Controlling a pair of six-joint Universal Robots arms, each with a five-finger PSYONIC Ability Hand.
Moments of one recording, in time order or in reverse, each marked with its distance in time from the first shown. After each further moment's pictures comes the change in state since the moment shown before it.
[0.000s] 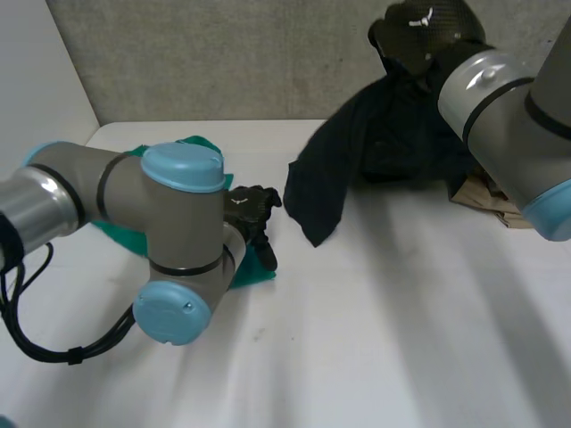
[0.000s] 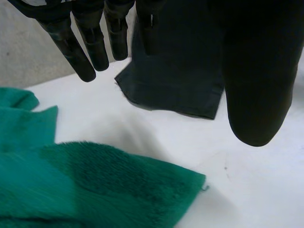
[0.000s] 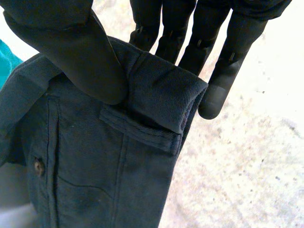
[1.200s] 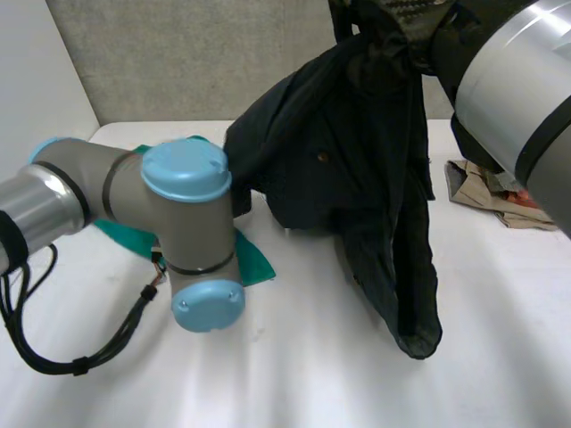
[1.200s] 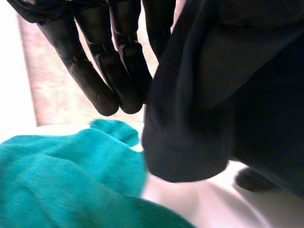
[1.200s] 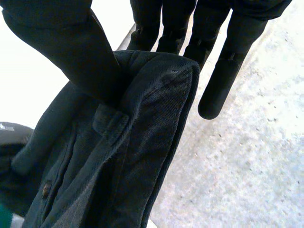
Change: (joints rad) left arm -0.014 0.018 0.008 0.234 -0.492 -0.235; right arm 0.214 -0.260 0.069 0.163 0.127 0.293; left_hand 0.853 0.884 0.870 0.884 0.866; right_hand 0.000 0.000 0.000 0.000 0.000
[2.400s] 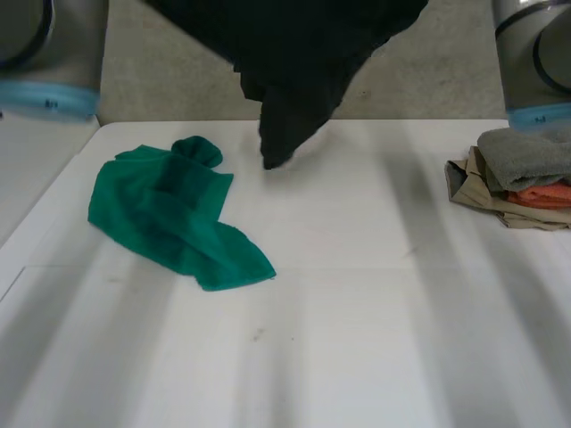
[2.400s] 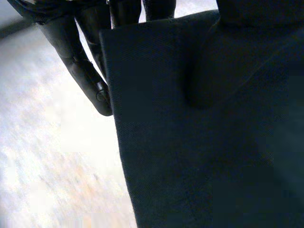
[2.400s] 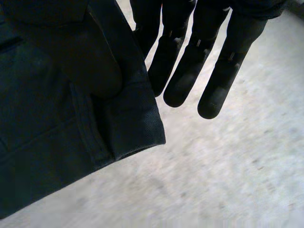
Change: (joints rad) left arm 0.238 0.292 0.296 0.245 0.679 0.616; right arm -0.392 0.508 -0.341 -0.743 -0.190 -0.111; left_hand 0.000 0.008 0.011 0.008 0.000; right_hand 0.000 0.000 0.000 0.001 0.000
